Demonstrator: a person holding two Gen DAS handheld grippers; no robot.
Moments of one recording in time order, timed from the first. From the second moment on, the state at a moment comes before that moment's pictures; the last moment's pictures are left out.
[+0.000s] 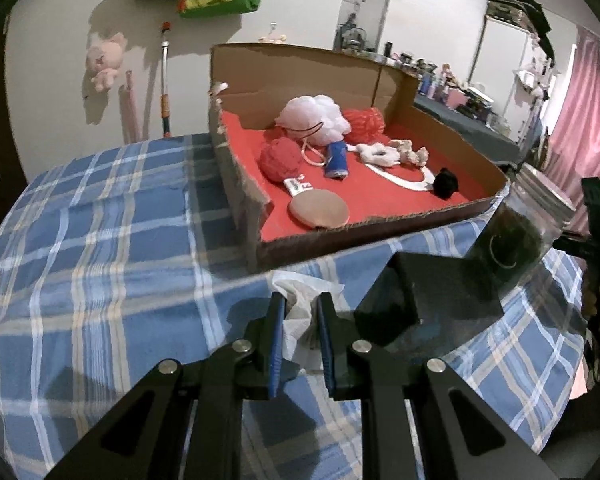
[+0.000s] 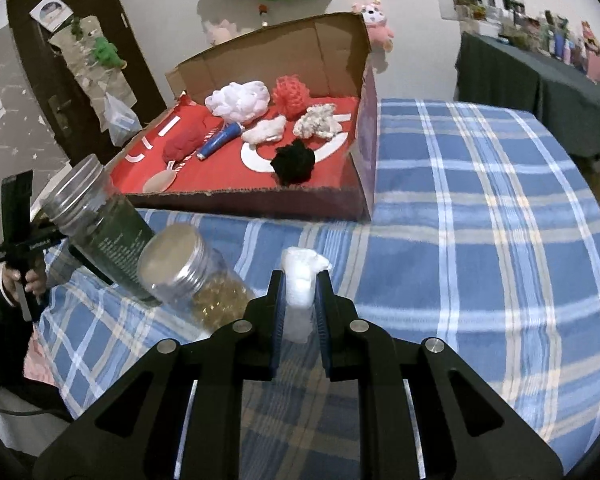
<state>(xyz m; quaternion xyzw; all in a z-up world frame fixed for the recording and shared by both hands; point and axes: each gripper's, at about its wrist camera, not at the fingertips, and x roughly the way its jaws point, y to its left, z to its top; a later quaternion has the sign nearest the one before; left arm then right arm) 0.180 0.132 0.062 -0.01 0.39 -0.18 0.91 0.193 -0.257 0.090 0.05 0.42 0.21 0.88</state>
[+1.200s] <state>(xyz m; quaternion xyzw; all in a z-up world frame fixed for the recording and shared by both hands) 0.262 0.066 0.103 0.03 0.40 -0.30 0.87 0.305 -0.182 0.124 0.02 0.43 0.35 0.83</state>
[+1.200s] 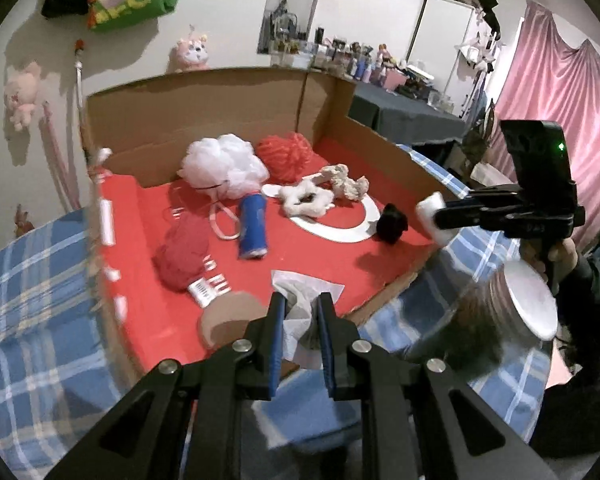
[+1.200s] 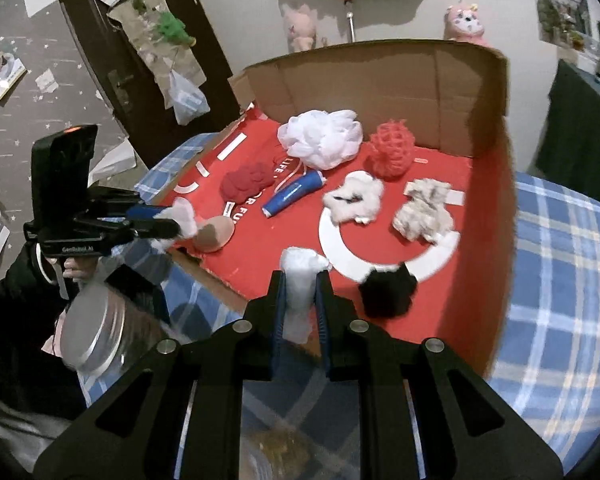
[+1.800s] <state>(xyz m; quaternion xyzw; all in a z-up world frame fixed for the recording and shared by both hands) 0.332 -0.005 0.076 0.07 0.51 -0.28 0.81 0.373 -0.128 0.090 -0.03 0.54 0.31 0.78</state>
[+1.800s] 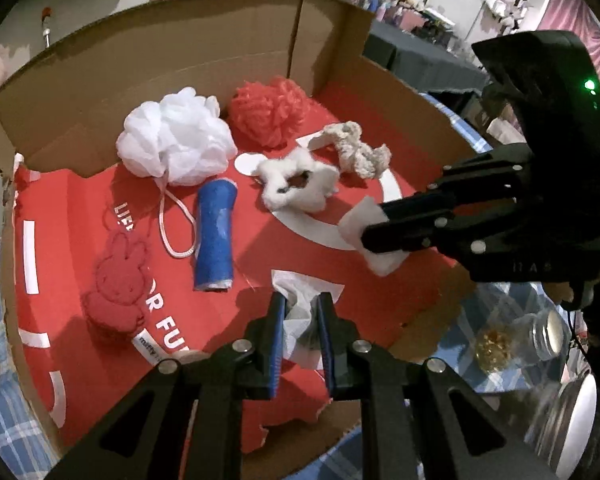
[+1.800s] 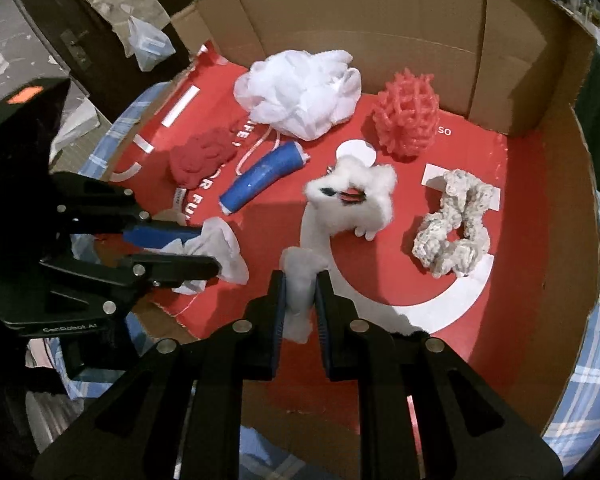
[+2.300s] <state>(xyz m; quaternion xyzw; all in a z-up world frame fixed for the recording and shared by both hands) 0.353 -0.010 0.067 0.09 0.54 -0.27 0.79 0.382 -0.122 0.077 -0.05 0.57 0.29 0.77</state>
